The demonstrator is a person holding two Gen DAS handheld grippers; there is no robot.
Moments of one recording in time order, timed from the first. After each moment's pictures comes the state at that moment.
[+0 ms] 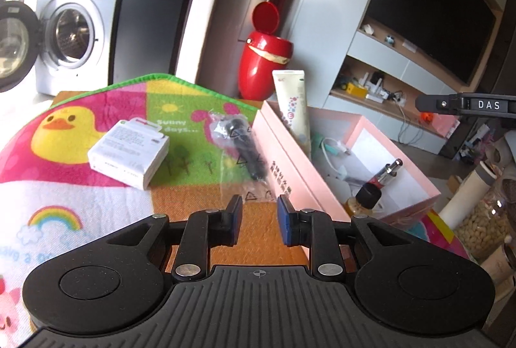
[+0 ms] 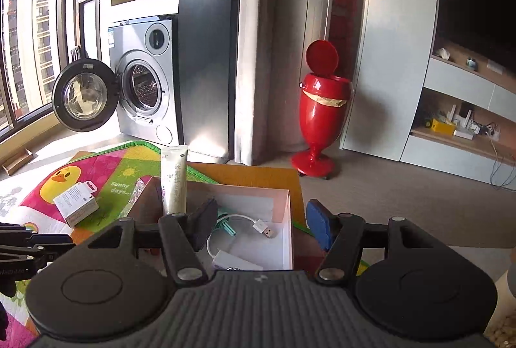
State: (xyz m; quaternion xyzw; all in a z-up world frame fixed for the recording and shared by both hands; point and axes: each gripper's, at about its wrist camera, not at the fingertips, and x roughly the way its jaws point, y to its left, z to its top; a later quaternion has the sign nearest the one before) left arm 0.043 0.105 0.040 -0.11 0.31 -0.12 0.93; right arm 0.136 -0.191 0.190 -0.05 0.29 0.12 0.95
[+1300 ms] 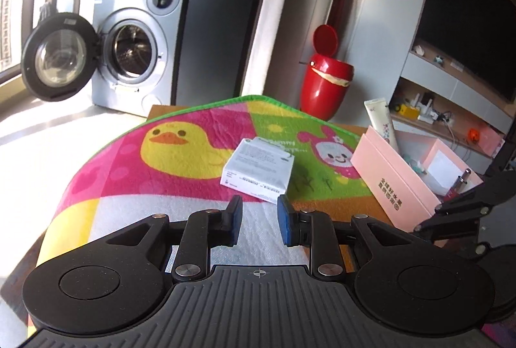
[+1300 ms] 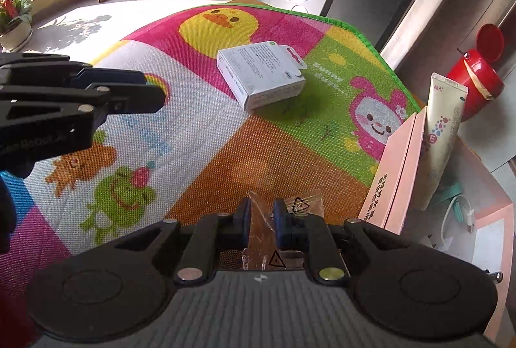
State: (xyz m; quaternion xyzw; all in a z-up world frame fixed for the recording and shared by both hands) left arm 0.042 0.188 0.045 -0.08 0.28 -0.04 0.96; right arm 0.097 0.017 0.101 -0.24 0.43 0.30 0.82
